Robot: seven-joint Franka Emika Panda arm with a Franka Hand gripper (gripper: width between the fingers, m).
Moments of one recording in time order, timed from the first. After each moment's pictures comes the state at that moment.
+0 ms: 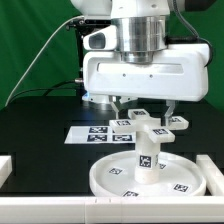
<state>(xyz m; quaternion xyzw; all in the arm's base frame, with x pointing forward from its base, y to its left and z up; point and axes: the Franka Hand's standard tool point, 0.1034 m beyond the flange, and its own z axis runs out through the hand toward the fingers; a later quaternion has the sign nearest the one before) 0.563 0.035 0.107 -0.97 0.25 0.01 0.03</state>
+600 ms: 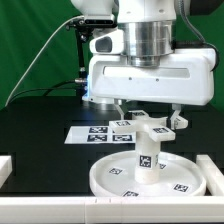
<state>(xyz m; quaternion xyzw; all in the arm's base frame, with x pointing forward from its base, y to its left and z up) 0.561 0.039 0.098 -0.97 0.24 0.01 0.02</state>
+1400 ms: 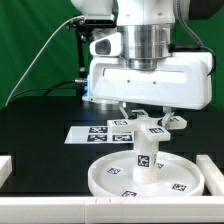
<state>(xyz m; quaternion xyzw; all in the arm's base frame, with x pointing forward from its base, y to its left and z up) 0.563 0.037 0.097 -0.94 0.35 0.00 0.02</state>
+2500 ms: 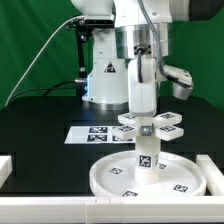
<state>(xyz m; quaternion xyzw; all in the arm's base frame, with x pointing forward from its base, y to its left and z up) 0.564 0.039 0.096 -0.62 0.78 0.01 0.05</state>
